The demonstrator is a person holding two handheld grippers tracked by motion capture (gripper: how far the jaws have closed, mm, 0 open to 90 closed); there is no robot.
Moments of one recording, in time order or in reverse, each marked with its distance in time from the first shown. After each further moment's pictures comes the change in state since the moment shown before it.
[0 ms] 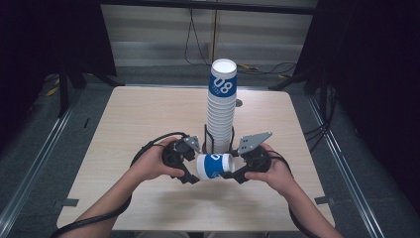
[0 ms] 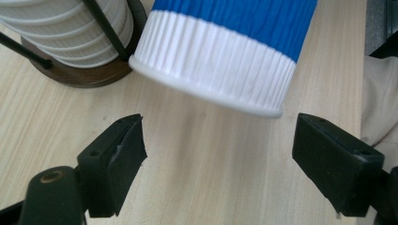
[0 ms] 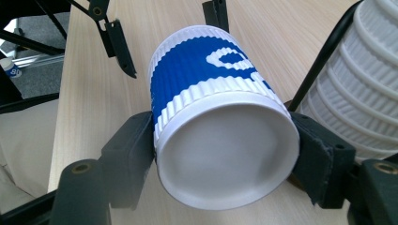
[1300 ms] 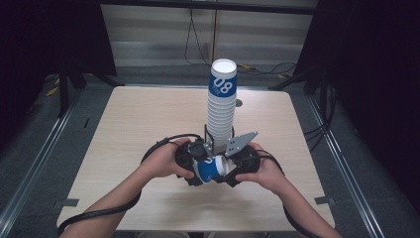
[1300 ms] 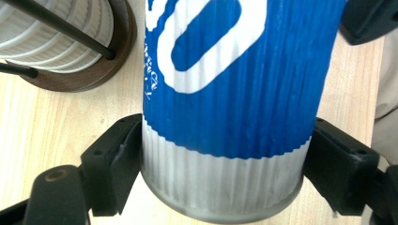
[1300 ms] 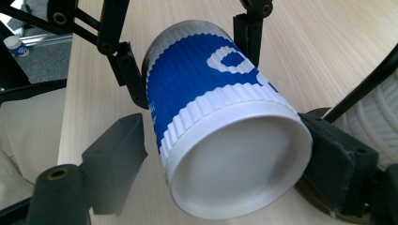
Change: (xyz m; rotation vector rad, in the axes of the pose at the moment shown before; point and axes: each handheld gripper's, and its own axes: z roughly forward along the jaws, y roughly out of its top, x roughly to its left) left arm -0.012 0.034 0.013 0.220 0.023 0.107; right arm 0.007 0.018 0.020 0.073 0.045 -0.053
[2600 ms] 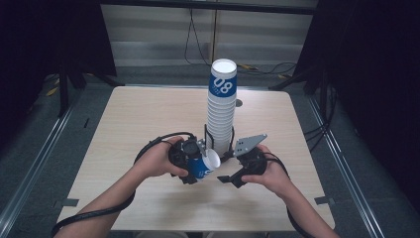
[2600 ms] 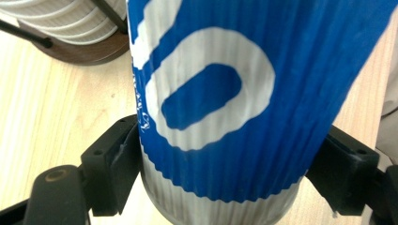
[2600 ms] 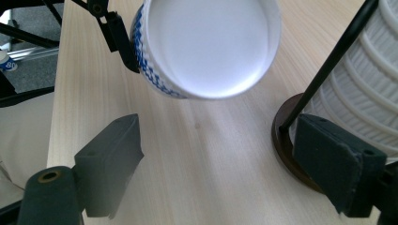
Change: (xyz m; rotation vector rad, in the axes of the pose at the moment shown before) left arm 0.005 -0.013 -0.005 -0.003 0.017 -0.045; right arm -0.001 -0.017 -0.009 -0.036 -0.047 0.049
